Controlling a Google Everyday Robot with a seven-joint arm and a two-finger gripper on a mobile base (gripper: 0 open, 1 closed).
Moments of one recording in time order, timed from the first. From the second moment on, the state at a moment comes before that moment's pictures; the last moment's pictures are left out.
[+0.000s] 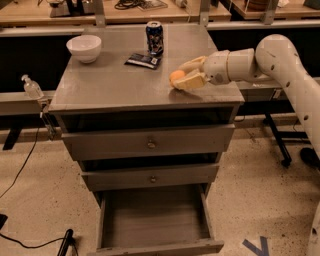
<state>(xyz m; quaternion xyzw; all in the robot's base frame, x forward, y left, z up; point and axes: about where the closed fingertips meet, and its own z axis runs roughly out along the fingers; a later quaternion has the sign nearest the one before) 0.746 -0.097 0.859 -0.52 0.64 0.21 0.52</state>
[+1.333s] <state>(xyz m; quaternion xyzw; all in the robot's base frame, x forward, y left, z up) 0.745 -0.086 0.855 -0.52 0.64 0.22 0.52</state>
